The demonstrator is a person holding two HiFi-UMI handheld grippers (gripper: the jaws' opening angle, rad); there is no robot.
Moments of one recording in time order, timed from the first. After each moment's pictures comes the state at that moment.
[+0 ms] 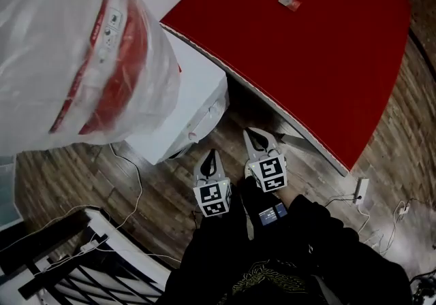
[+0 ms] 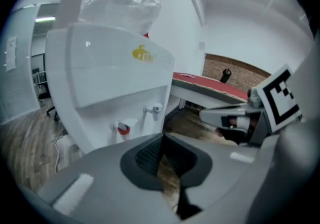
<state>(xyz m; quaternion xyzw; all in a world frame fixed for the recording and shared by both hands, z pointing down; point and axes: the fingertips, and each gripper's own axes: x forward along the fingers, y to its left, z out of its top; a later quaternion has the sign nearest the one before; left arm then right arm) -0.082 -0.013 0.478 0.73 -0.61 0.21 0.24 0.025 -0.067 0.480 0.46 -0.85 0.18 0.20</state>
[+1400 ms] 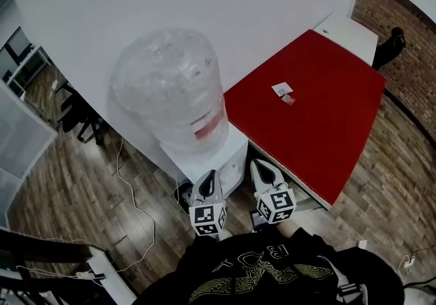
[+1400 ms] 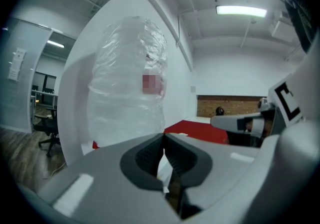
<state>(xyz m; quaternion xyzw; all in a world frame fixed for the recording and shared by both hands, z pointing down) -0.139 -0.030 0.192 0.77 -0.63 0.04 0.08 -0.011 -0.056 0.174 0.49 -0.87 0.09 -0.01</state>
